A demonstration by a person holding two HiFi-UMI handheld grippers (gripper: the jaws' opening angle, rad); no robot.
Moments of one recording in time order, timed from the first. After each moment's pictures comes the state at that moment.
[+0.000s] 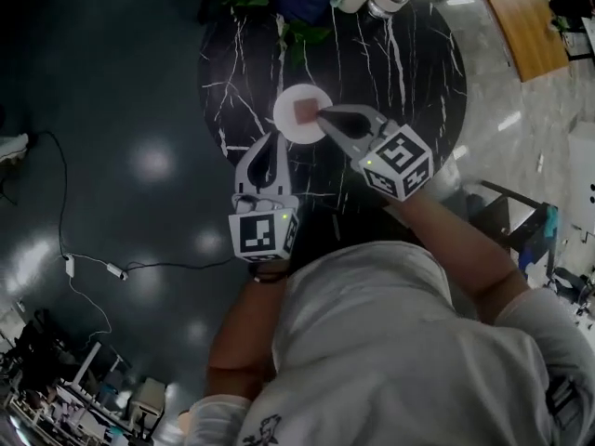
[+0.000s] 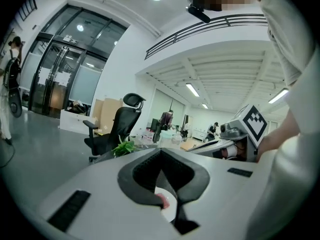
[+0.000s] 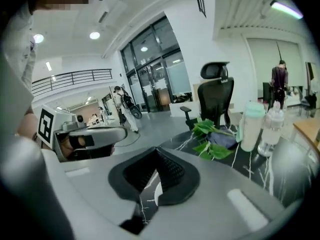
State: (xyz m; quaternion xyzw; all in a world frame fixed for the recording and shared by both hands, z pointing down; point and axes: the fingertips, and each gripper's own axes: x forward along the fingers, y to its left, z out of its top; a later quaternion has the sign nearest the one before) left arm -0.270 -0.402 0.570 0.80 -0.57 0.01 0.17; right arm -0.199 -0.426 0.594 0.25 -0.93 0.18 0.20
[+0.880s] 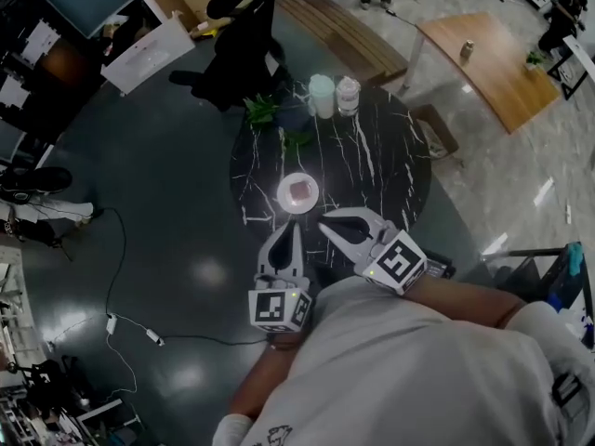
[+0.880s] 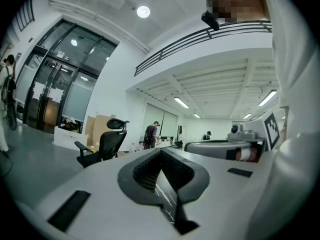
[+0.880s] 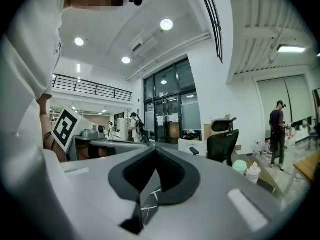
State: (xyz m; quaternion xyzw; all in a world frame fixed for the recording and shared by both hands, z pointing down) left arm -0.136 -0.255 0.362 0.82 -0.56 -0.03 0.11; right arm -0.088 -0.246 0.353 0.22 -0.97 0.04 0.04
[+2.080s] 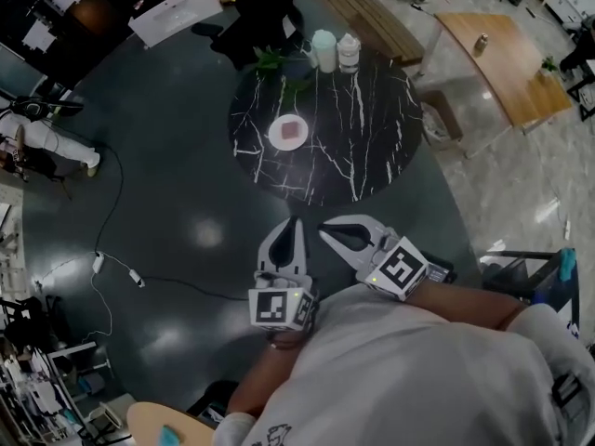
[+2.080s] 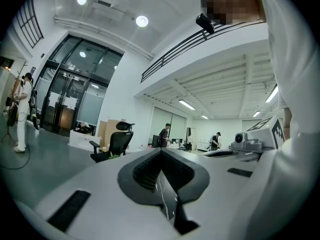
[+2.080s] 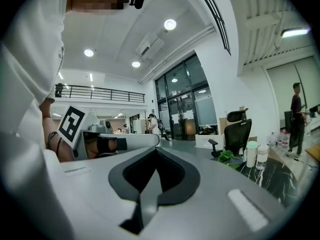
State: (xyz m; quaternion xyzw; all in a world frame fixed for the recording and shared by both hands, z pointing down) left arm -0.049 -0.038 0.356 0.78 -0.62 -0.04 0.08; right arm -0.006 -0.017 0.371 0.14 -0.99 0.07 0.03
